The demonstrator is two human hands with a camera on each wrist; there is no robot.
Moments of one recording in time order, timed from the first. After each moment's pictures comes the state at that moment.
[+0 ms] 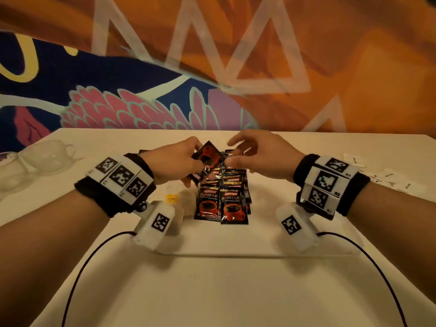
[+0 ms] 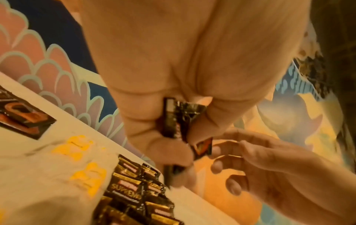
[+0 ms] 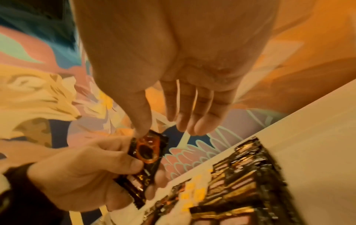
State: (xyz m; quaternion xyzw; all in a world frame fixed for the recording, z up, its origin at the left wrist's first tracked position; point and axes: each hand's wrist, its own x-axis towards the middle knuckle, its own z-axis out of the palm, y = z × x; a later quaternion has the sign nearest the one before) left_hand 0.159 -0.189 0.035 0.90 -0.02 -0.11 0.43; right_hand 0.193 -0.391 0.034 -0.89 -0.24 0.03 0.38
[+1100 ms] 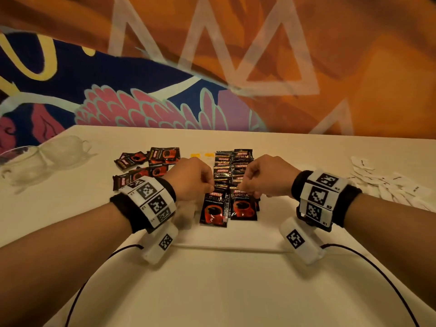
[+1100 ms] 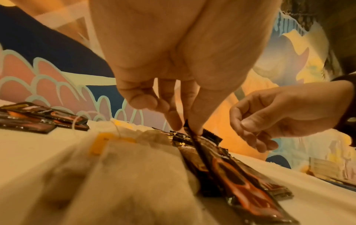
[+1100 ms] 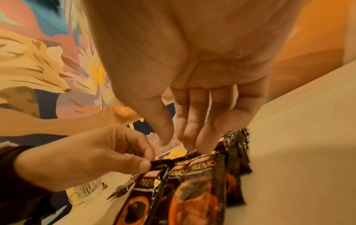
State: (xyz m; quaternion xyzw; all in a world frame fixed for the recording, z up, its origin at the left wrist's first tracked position) left_hand 0.153 -0.182 -0.012 0.97 -0.05 0.01 0.23; right_hand 0.180 -0.380 0.005 -0.93 -0.19 0.12 0.28
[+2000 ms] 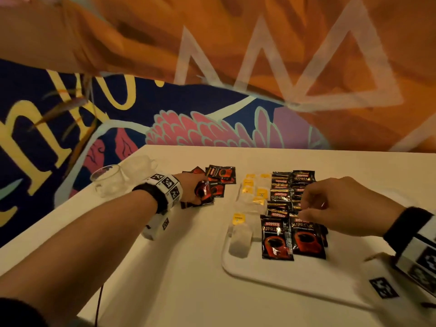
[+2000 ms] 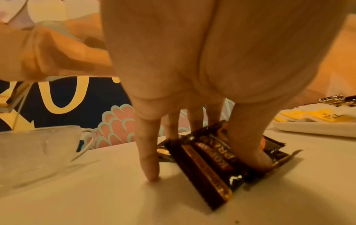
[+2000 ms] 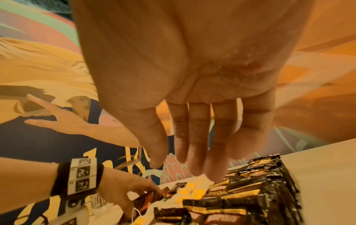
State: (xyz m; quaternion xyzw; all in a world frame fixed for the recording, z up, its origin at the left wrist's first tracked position) left_hand 0.181 -0.049 -0.006 0.99 0.07 -0.14 -0.02; right_hand 0.180 -0.380 0.016 -0.94 -0.29 0.06 0.19
